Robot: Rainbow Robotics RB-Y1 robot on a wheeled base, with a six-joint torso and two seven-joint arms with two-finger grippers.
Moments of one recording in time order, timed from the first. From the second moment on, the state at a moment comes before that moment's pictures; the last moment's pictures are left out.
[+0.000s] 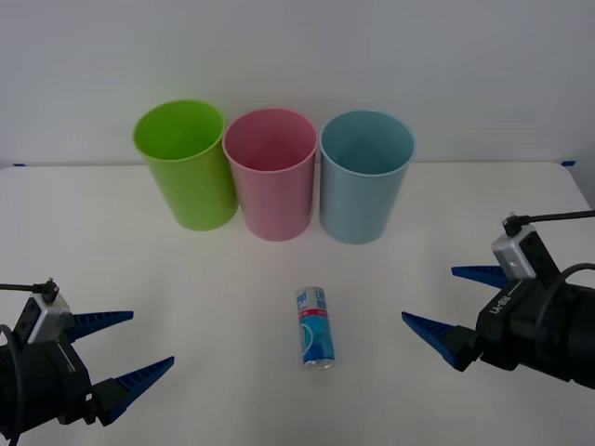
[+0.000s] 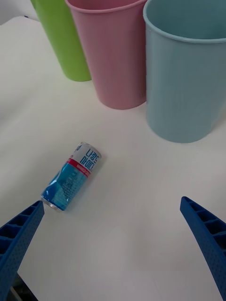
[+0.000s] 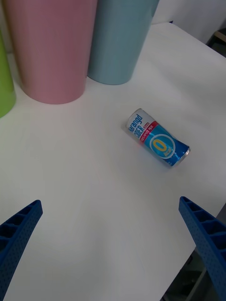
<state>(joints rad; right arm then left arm) 0.27 -0.52 -0.16 -2.49 2.08 -1.22 -1.22 0.44 0.37 0.38 -2.21 -1.68 -1.26 0.66</state>
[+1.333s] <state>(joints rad) 0.00 -0.30 0.25 -2.23 2.58 -1.41 -1.31 0.44 0.37 0.38 -2.21 -1.68 -1.26 0.66</state>
